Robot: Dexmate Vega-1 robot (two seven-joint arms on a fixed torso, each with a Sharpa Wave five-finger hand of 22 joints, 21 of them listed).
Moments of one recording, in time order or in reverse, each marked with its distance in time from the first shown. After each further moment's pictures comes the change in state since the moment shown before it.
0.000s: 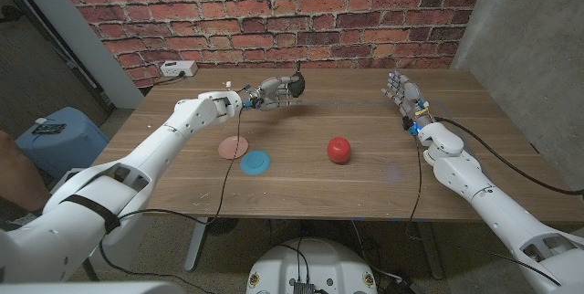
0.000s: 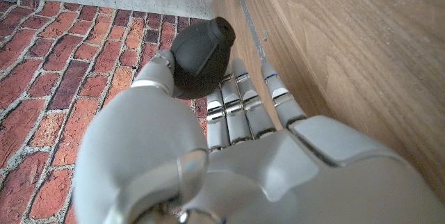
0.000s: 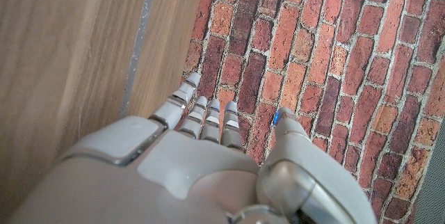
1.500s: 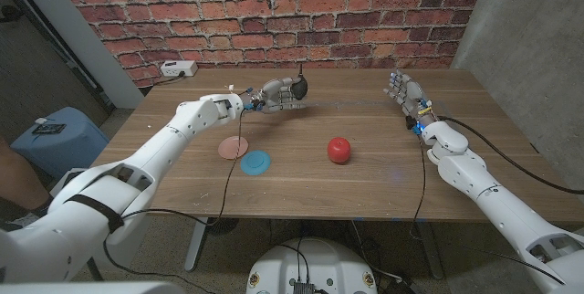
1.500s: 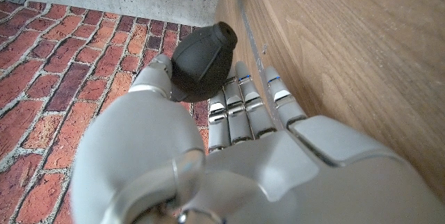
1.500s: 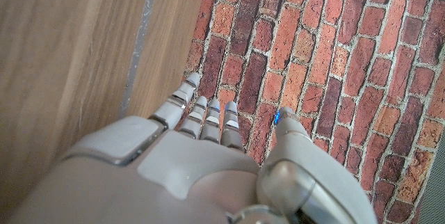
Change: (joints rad) left arm -0.002 -0.016 -0.004 0.034 -0.010 0.011 -0.048; left_hand -0.054 0.001 -0.004 0.004 -0.015 -0.067 0.021 -0.019 -0.037 -0.064 0.022 -0.042 0.003 -0.050 0.036 -0.030 0.002 -0.048 0.020 -0.011 0.003; right arm -0.005 -0.016 0.007 -0.016 0.009 -0.024 0.005; right_hand 0.004 -0.004 -0.004 -0.004 0.000 0.000 0.000 0.000 -0.002 -0.002 0.002 0.000 -0.004 0.000 0.000 0.000 0.000 0.000 0.000 0.000 0.000
